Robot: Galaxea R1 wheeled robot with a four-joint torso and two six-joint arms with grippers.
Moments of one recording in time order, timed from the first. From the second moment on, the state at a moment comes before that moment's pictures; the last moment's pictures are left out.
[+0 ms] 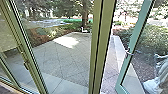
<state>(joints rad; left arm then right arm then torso) 1.59 2.97 -2.62 -0.38 -0.09 0.39 -0.09 1.98 -2.20 -0.92 -0.49 0.44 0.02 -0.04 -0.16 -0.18</state>
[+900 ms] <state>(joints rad) 1.59 2.97 -2.62 -0.38 -0.09 0.39 -0.11 1.98 -2.31 -0.93 -0.47 0.38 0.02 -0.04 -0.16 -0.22</state>
